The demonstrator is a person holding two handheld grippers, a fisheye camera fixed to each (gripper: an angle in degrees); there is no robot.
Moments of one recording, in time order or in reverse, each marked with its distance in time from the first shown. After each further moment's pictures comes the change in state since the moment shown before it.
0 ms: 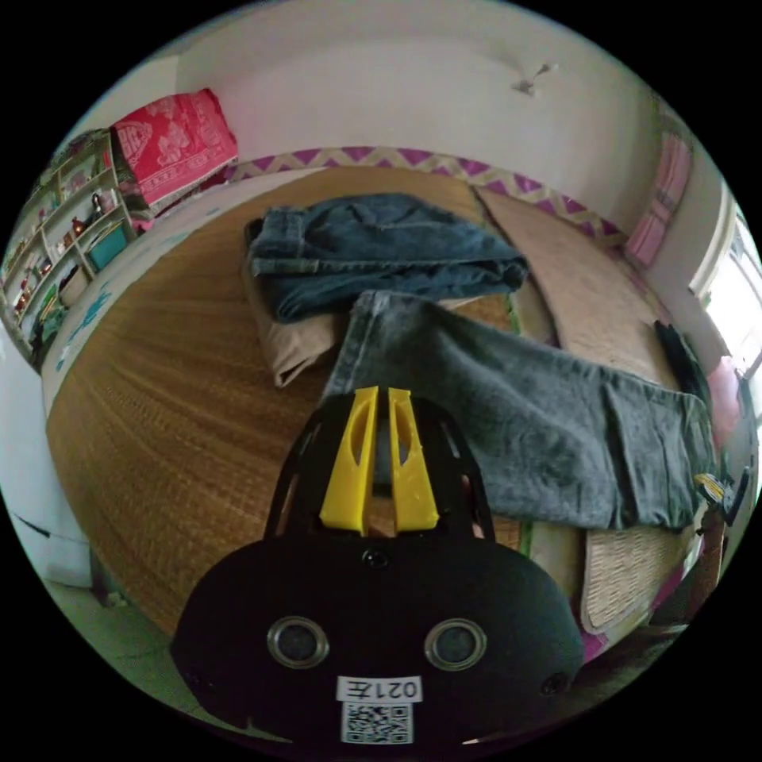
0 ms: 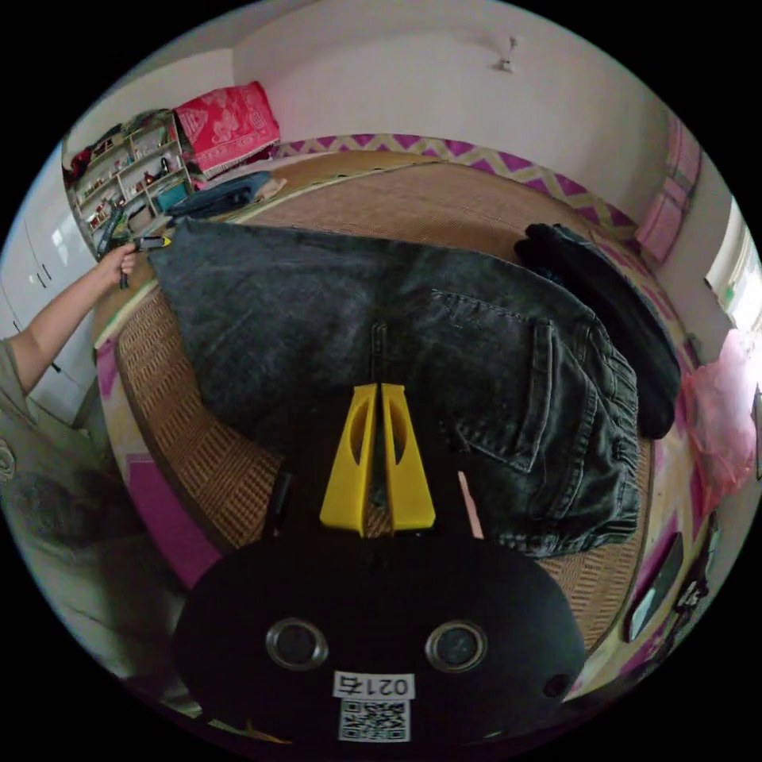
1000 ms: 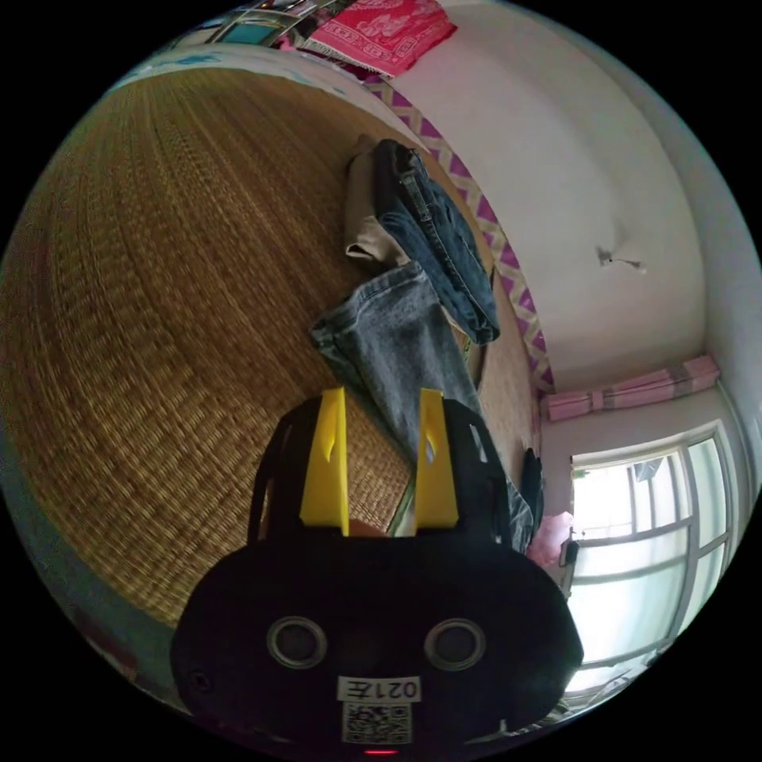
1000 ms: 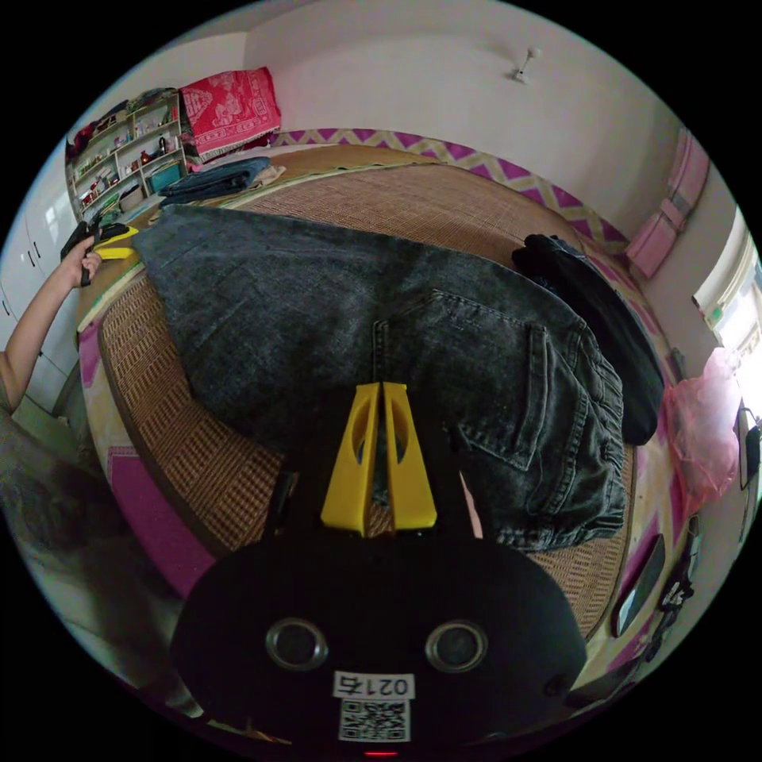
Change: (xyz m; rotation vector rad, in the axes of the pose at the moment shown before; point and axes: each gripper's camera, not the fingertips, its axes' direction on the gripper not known) left arm -0.094 0.098 0.047 0.051 0.534 -0.686; right arm -0.067 -0.003 0.049 -0.007 0.076 -0.029
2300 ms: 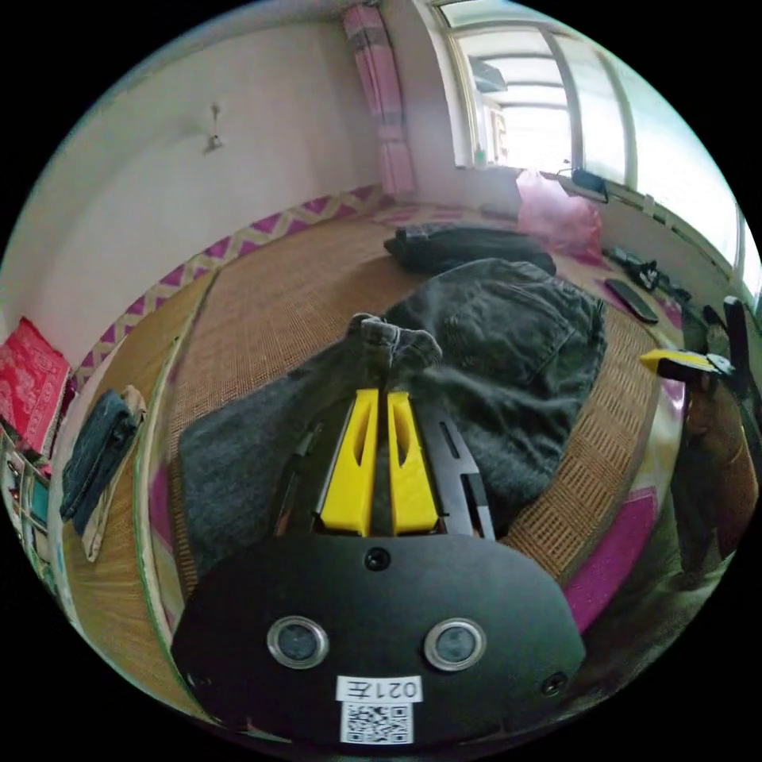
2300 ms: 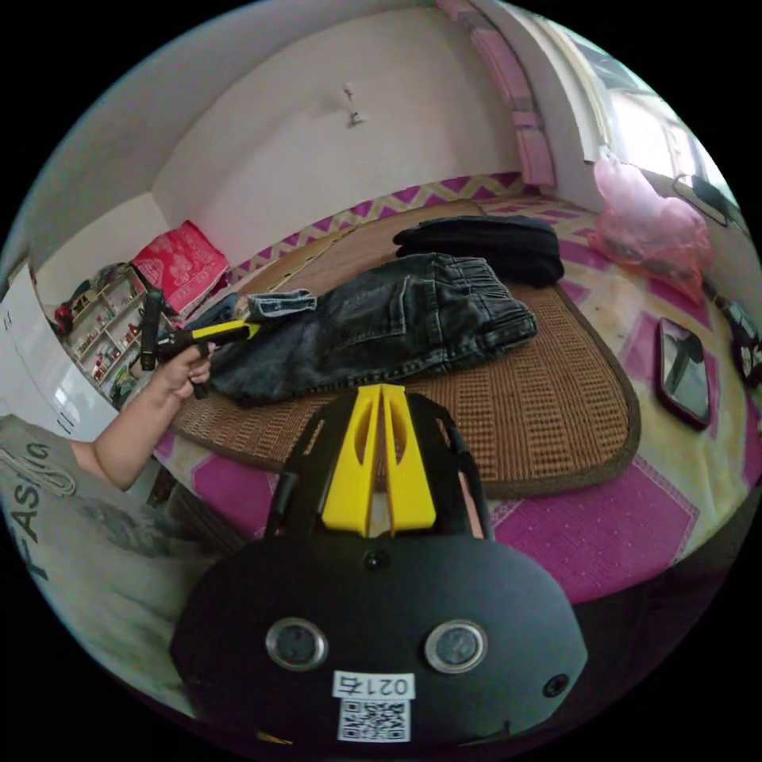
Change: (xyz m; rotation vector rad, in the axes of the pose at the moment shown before) left arm 0.337 0.645 0.303 -0.155 -0.154 1.423; right arm 0.213 0.235 -0.133 0.296 -0.192 0.501
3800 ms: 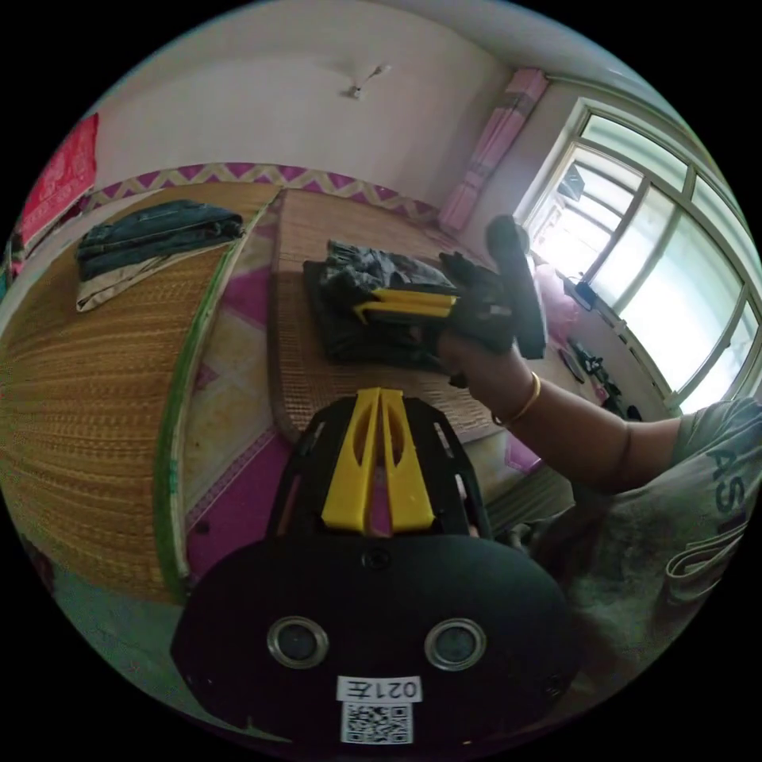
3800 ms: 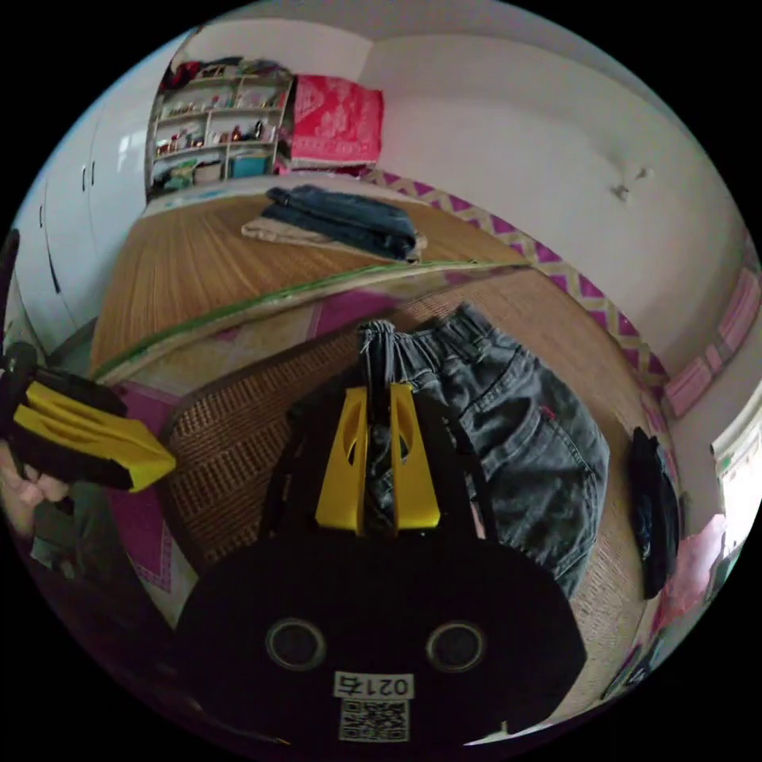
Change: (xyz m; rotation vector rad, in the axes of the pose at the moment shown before) left arm -0.231 0.243 -0.098 0.092 0.192 -0.474; right arm -0.529 -0.072 0.421 -0.101 0.078 -0.781
